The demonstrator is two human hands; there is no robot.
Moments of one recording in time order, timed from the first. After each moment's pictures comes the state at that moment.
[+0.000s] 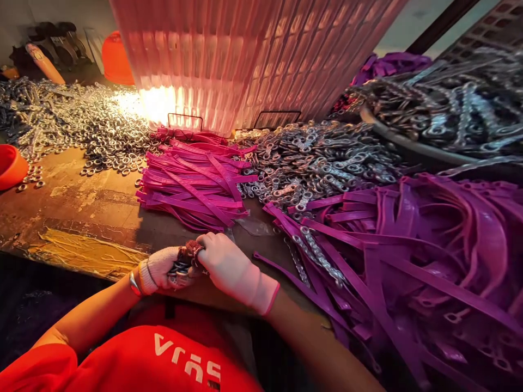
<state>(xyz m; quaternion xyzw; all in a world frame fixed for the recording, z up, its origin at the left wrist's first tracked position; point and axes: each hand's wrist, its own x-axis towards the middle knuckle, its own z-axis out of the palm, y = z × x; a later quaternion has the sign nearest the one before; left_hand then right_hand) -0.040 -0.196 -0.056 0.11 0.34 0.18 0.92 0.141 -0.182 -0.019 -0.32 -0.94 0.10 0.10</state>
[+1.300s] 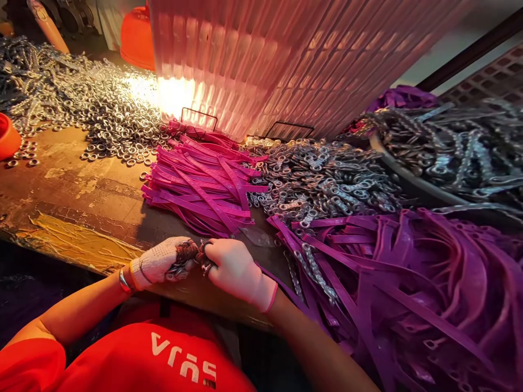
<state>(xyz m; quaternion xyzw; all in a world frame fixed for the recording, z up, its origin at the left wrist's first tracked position) -0.055 -0.198 -0.024 0.35 0.39 0.30 0.80 0.137 -0.169 0.002 -0.37 -0.91 0.17 0.06</state>
